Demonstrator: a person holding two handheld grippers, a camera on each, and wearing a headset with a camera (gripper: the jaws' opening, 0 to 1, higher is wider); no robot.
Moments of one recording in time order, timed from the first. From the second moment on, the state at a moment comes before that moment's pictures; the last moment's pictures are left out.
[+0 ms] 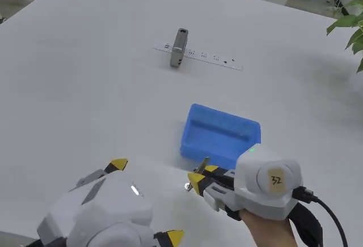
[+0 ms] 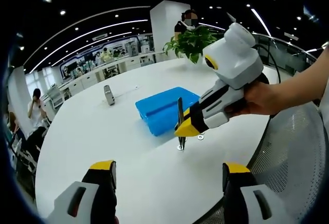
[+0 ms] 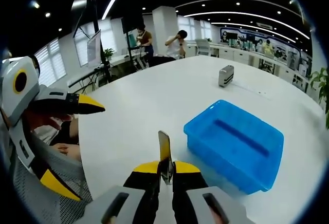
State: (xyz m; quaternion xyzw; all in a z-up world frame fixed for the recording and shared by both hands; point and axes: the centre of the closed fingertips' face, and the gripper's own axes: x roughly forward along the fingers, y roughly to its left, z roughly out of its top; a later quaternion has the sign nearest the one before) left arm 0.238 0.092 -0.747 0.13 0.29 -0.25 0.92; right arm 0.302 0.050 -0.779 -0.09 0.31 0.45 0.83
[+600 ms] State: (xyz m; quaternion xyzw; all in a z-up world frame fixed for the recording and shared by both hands) left arm 0.236 0.086 -0.748 0.11 0.29 -0.27 0.91; right arm 0.314 0.044 -0.741 -0.03 0.29 0.44 0.85
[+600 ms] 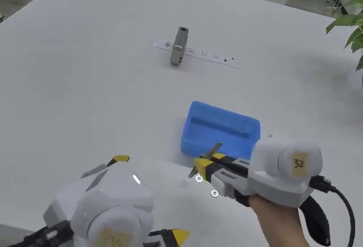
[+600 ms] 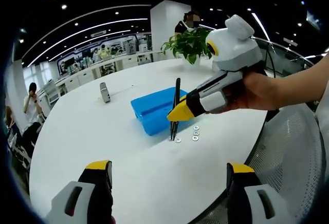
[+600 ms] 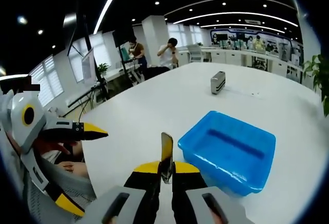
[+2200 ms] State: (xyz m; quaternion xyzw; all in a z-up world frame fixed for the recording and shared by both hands) left arm 0.239 0.098 -0.757 0.12 0.31 -0.24 0.91; right arm 0.395 0.056 -0.770 -0.06 0.29 0.37 0.88
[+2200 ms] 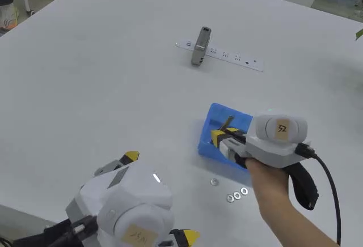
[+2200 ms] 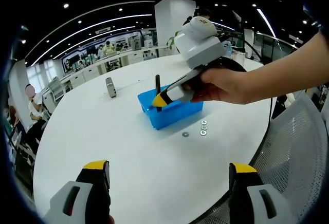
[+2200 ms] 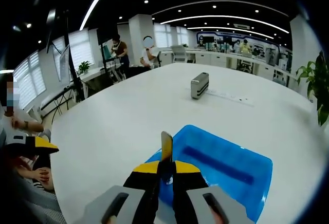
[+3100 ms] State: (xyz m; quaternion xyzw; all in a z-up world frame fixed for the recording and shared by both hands) left arm 0.238 0.097 -0.755 0.13 0.31 -0.24 0.91; right arm 0.335 0.039 -0.697 -0.03 0.23 0.40 0.89
